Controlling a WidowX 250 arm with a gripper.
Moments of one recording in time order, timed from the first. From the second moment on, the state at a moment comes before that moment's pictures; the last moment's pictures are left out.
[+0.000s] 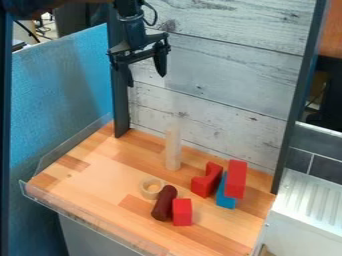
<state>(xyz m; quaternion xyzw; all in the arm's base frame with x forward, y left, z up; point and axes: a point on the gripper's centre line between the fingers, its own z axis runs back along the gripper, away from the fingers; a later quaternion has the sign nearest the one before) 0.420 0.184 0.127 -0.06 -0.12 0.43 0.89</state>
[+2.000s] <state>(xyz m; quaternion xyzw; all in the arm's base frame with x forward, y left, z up) 0.328 0.073 0.016 -0.02 -0.11 0.28 0.95</state>
